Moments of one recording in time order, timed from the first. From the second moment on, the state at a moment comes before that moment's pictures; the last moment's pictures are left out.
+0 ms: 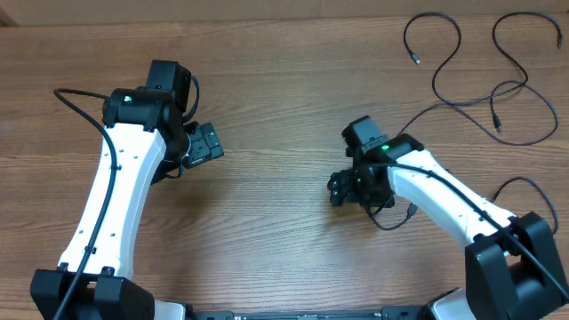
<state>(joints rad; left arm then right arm) -0.12 1.59 1.48 -1.34 -0.05 -0.55 0.46 1.65 1.05 -0.91 -0.13 0.44</state>
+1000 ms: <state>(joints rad) -0.12 1.59 1.48 -1.34 -0.05 -0.54 0.44 1.78 1.05 -0.89 0.10 0.50</state>
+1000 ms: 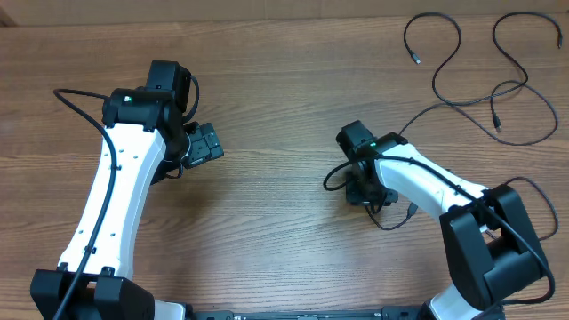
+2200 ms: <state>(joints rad) -0.12 1.59 1.48 -1.34 -0.05 -0.54 0.39 1.77 0.99 -0.83 -0.04 0.40</state>
